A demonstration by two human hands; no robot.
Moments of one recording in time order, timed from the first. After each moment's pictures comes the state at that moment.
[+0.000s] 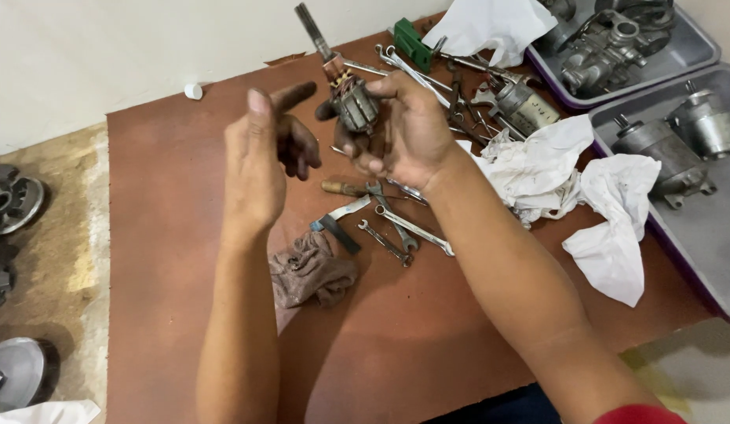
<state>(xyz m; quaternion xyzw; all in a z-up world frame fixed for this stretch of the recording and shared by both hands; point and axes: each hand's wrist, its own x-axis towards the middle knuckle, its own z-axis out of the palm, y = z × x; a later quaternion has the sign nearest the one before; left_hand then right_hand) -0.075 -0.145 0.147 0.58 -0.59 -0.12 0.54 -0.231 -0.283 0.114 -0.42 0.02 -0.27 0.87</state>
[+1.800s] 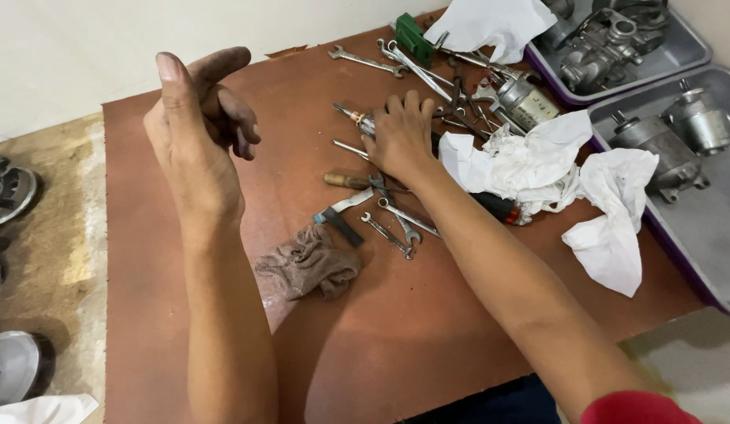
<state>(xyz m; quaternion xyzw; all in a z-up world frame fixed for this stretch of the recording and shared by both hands) -0.051 -0.116 0.161 0.50 -0.54 -0.07 0.67 -0.183 -0.321 0.011 -0.89 0.35 -0.30 -0.03</state>
